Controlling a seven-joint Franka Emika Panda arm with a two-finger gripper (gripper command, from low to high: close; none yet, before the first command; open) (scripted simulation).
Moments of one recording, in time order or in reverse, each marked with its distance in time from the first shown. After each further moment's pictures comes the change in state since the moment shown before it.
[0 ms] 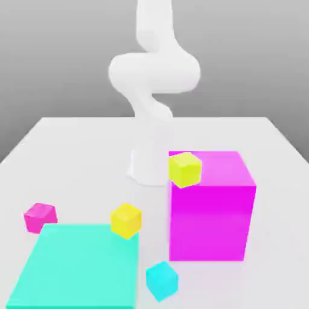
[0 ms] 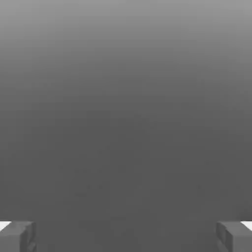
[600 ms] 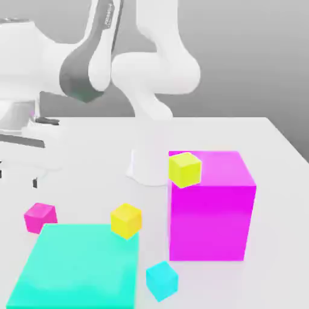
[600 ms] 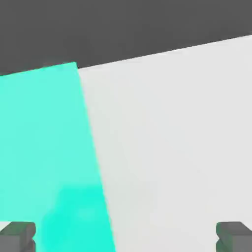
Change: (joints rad) arm -0.253 0.661 -0.434 -0.362 0.007 0.404 -0.442
